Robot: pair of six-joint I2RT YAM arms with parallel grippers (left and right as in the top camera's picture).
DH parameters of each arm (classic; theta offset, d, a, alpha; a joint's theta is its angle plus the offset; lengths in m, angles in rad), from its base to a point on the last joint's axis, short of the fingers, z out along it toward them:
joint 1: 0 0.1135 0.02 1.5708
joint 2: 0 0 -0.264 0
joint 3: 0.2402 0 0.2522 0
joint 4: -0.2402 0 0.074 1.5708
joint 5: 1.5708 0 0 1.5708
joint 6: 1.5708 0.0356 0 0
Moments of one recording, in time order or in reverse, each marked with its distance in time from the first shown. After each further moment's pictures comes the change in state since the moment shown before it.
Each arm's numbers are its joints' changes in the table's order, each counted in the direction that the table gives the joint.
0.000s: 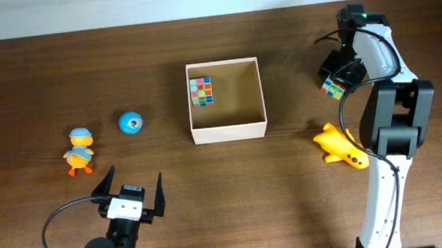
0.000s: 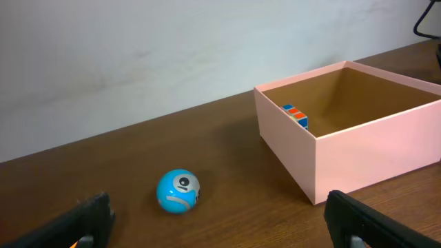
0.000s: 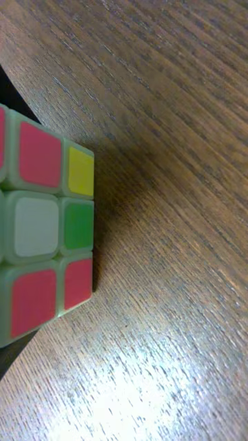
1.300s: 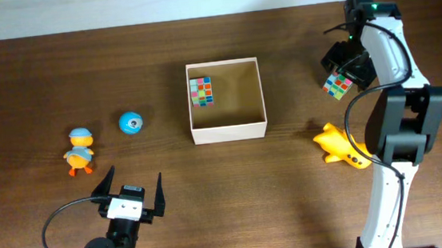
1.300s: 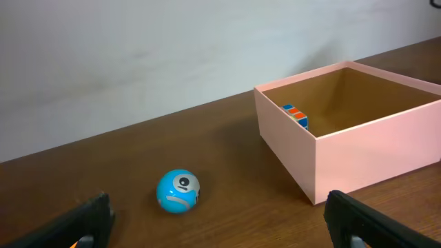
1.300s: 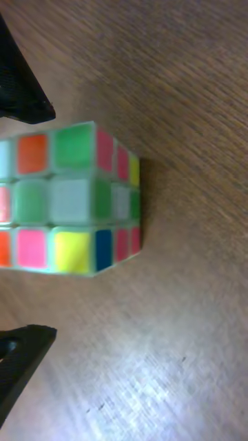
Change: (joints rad) left arm 0.000 0.000 0.000 0.000 0.000 0.000; right arm 0.000 0.101 0.000 -0.071 0.053 0.087
